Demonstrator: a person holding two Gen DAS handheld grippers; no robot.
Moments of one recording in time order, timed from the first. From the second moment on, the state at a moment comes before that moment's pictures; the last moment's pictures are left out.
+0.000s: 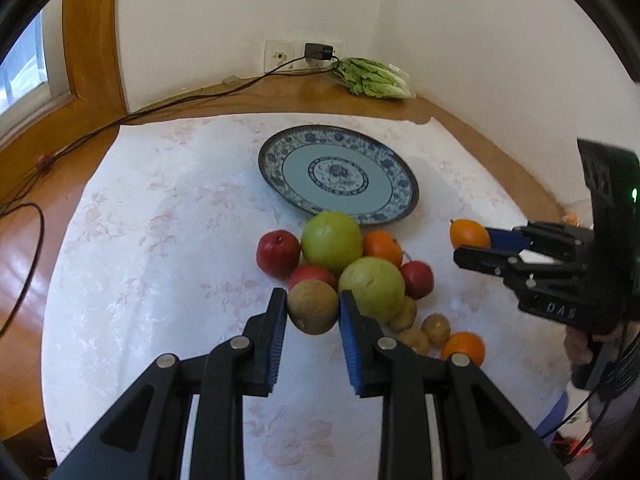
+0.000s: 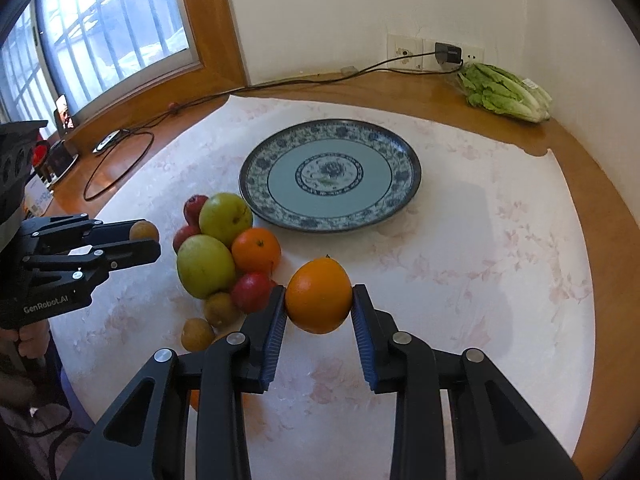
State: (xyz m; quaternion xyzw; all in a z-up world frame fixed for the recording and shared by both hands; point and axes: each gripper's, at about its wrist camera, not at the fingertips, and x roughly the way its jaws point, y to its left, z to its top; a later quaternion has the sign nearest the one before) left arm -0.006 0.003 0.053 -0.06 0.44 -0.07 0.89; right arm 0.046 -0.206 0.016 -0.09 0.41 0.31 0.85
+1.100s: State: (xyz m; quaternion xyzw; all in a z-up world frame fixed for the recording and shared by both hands) left arm 0.079 -0.001 0.073 -0.05 0.43 -0.05 0.90; right arm 0.102 -0.195 0.042 -0.03 0.40 0.29 0.87
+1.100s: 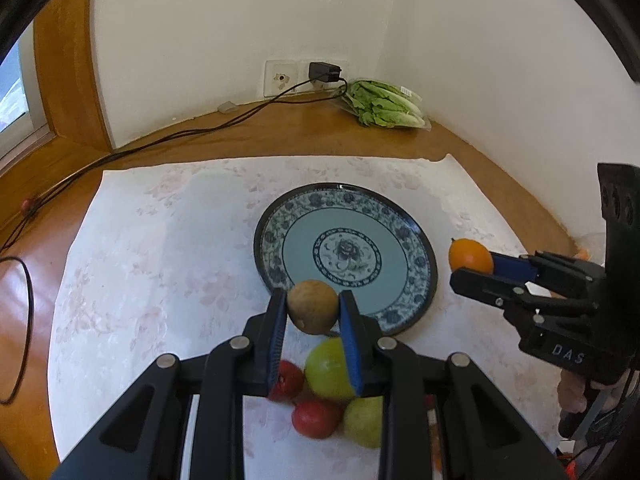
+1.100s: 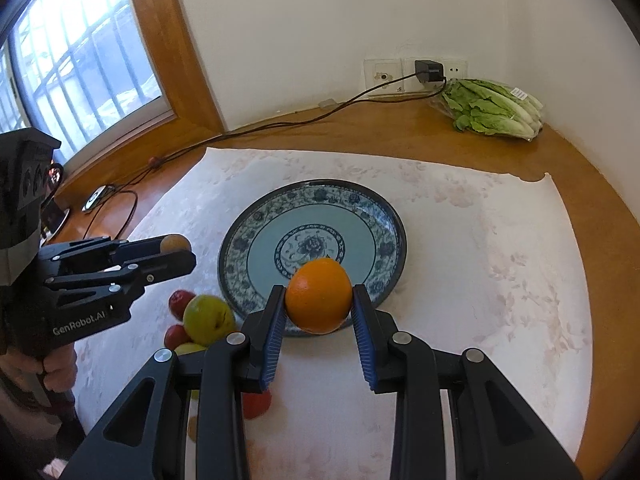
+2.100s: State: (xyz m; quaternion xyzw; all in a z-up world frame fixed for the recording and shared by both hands) left arm 0.148 -0.010 0.022 -0.05 0.46 -0.05 0.88; right arm 0.149 -0.176 -0.008 -0.05 0.41 0.28 0.86
